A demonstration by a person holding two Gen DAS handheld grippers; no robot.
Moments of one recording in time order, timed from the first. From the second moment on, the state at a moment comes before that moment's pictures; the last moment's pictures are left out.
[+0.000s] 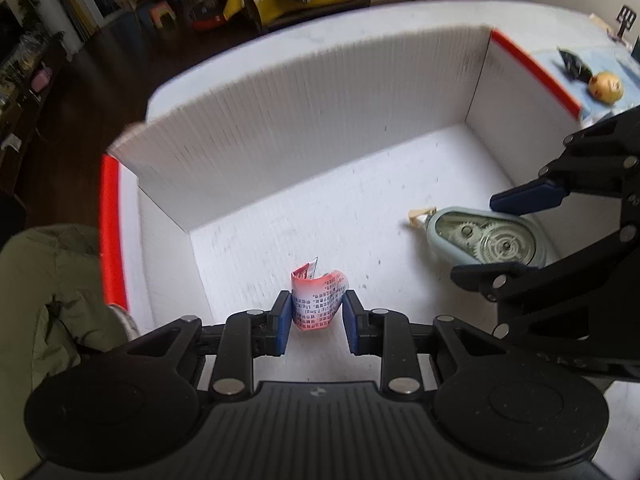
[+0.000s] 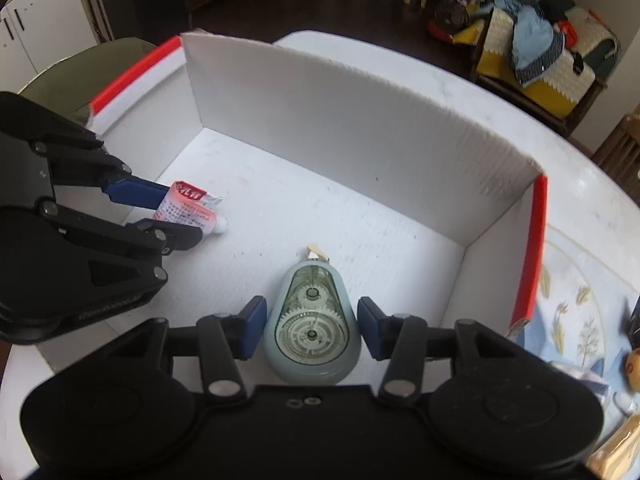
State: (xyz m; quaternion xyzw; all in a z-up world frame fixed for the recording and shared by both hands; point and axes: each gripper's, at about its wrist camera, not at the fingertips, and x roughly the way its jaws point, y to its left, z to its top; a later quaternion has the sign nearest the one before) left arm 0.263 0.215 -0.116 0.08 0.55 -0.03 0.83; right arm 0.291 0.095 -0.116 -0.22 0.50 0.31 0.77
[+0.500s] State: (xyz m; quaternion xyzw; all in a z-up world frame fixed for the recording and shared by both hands) left arm 0.273 0.215 -0.125 0.08 0.60 -0.05 0.80; right arm 0.291 0.097 -0.117 -0.23 0.54 0.31 0.75
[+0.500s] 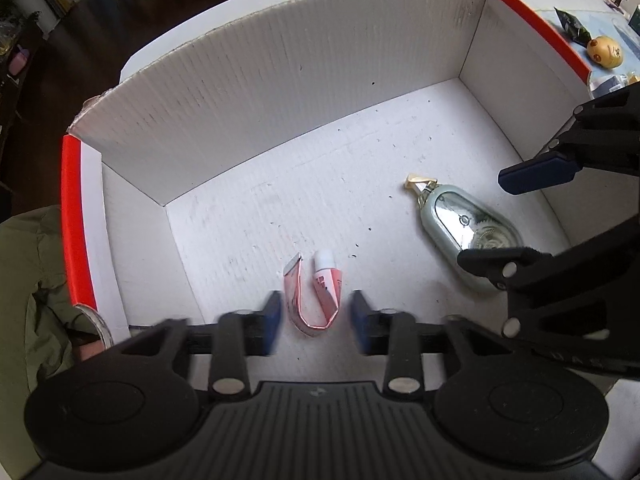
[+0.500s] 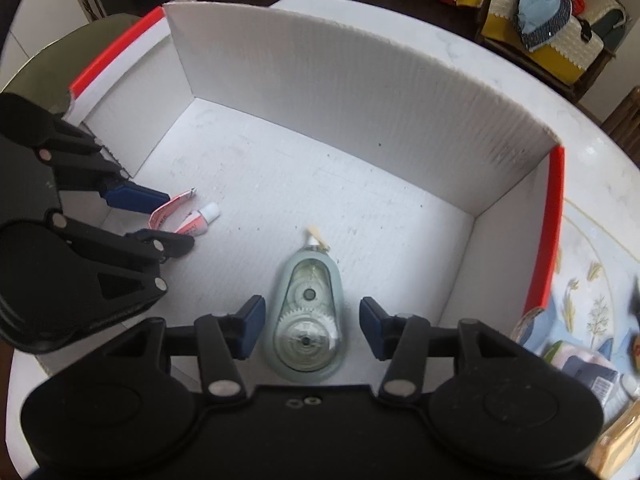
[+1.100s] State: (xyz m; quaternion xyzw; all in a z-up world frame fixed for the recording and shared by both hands) left arm 0.218 0.213 -0.050 0.06 0.49 -0.04 0.87; right arm 0.254 0.045 -0.025 -0.18 0.45 0.37 0.79
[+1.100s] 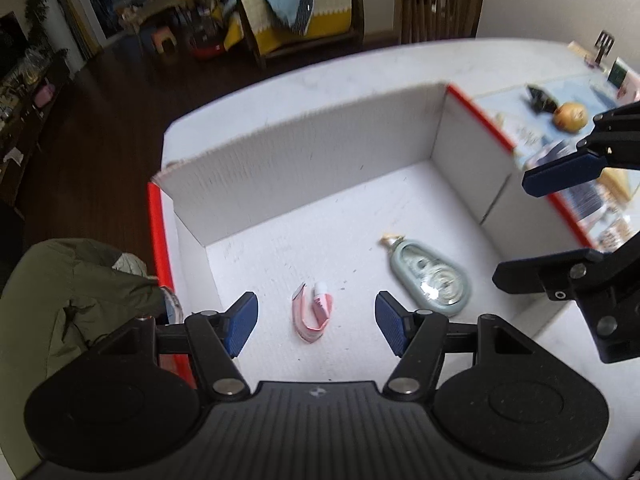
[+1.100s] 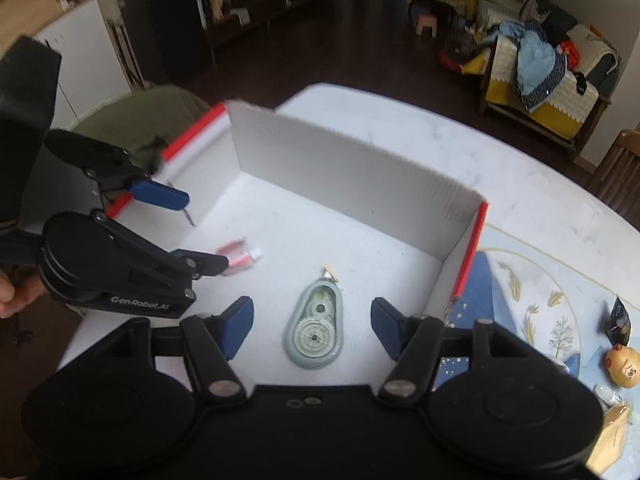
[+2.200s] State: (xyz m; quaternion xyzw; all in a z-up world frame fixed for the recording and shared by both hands) left arm 0.100 0.089 -0.004 -0.03 0.38 -0.02 0.92; right arm 0.153 -0.157 0.009 -0.10 0.36 0.35 0.86
